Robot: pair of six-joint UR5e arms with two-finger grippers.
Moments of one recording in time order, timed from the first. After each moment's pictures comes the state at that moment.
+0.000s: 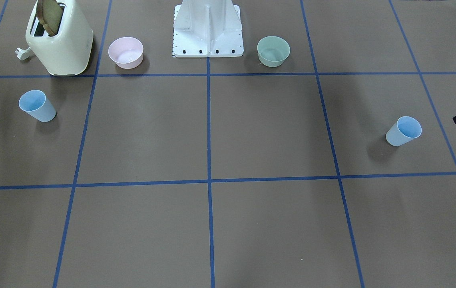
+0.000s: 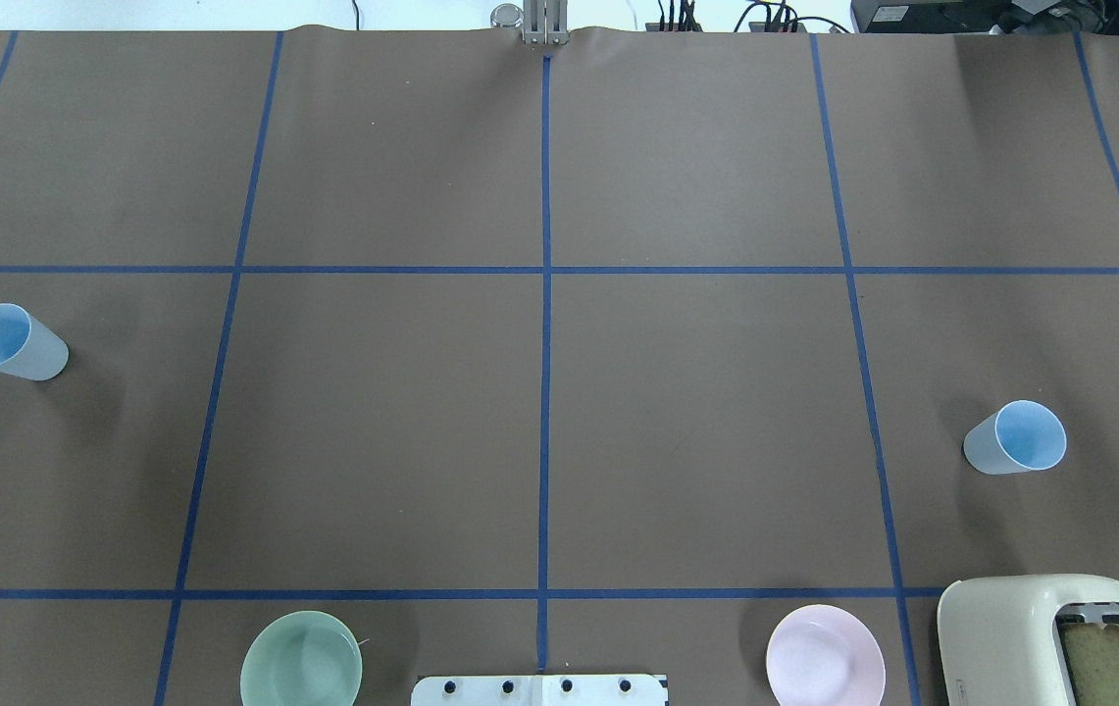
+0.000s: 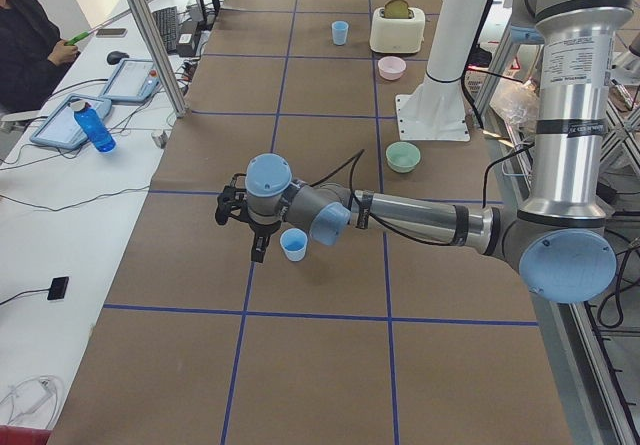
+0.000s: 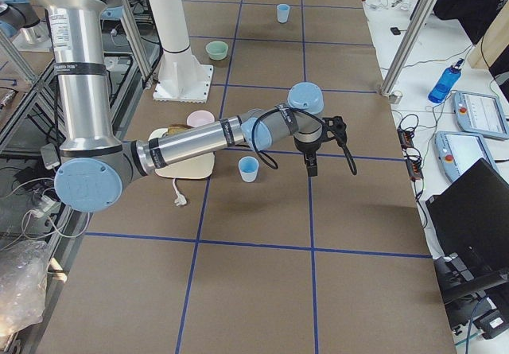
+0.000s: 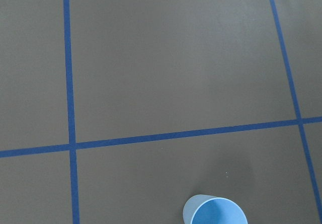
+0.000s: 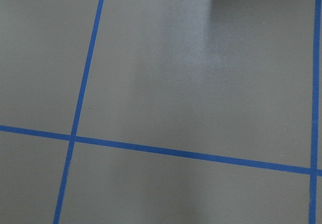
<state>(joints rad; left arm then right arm) -1.35 -1.58 -1.67 -1.95 -2.38 -0.36 1.37 -1.51 1.83 -1.38 2.37 0.38</state>
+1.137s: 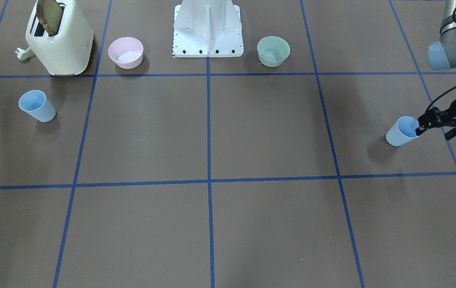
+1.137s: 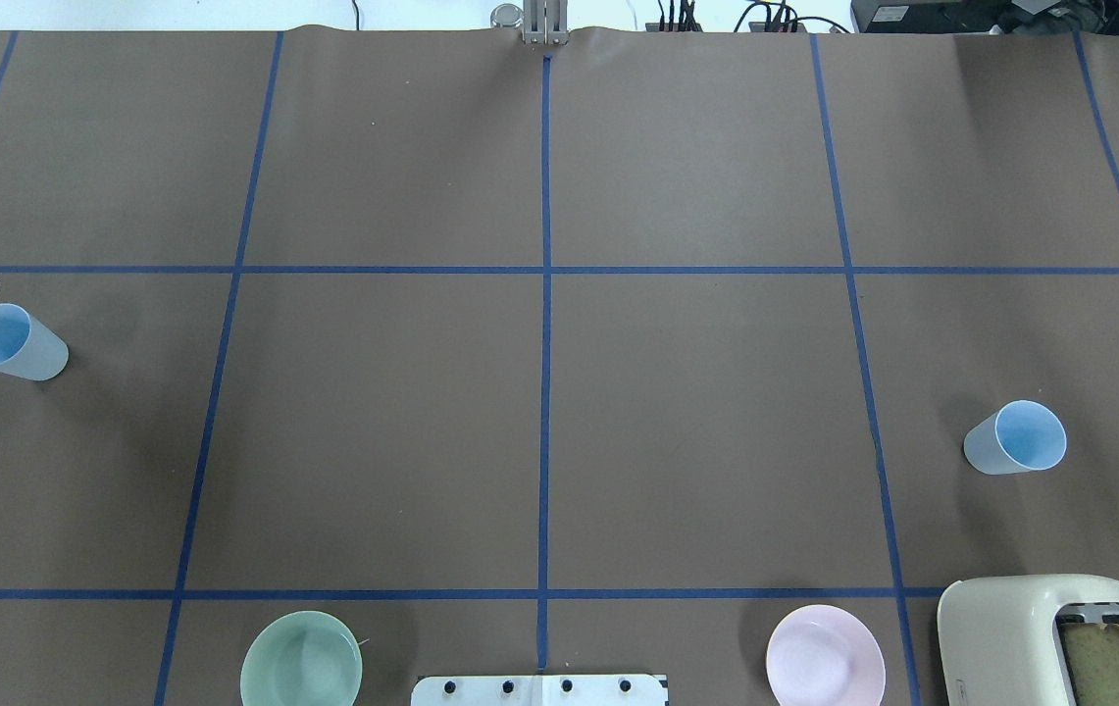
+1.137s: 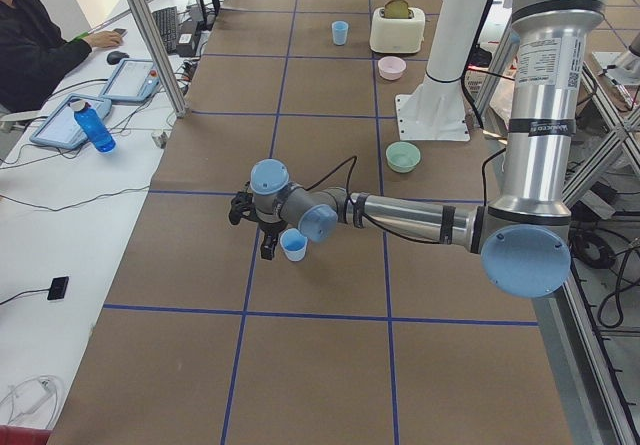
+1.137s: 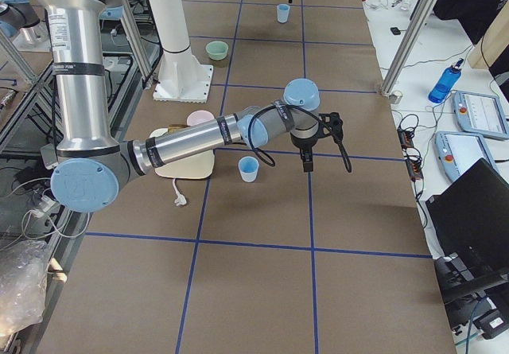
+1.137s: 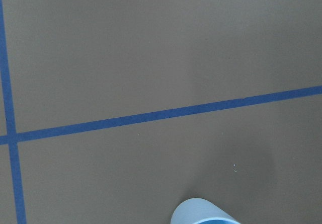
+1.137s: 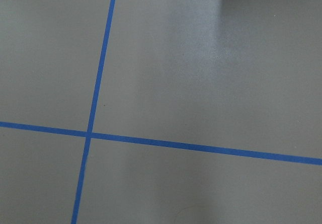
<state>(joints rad) -1.19 -1.61 -1.56 -2.07 -2.30 -0.45 1.37 -1.53 1.85 -1.38 2.40 0.41</state>
